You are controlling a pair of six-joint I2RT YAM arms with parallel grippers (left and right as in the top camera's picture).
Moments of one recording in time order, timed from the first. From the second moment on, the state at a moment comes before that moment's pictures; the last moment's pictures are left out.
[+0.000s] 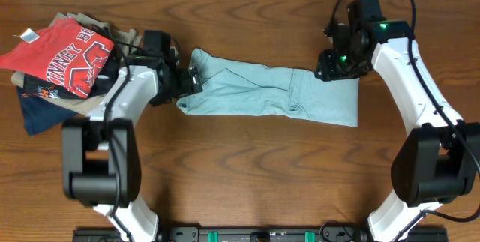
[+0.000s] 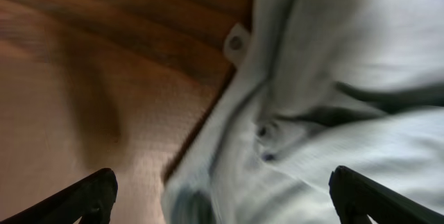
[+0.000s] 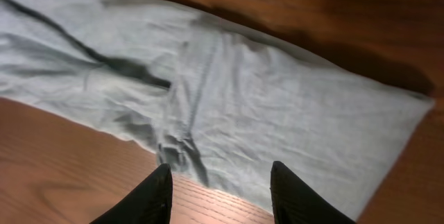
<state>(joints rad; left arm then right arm) -0.07 1.88 1.20 -0.64 0.17 -0.31 0.11 1.87 1.56 -1.04 -0.25 0.01</state>
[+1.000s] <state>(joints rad) -0.12 2.00 1.22 -0.44 0.32 -0.25 0.11 1.88 1.56 -1.04 -0.23 0.04</state>
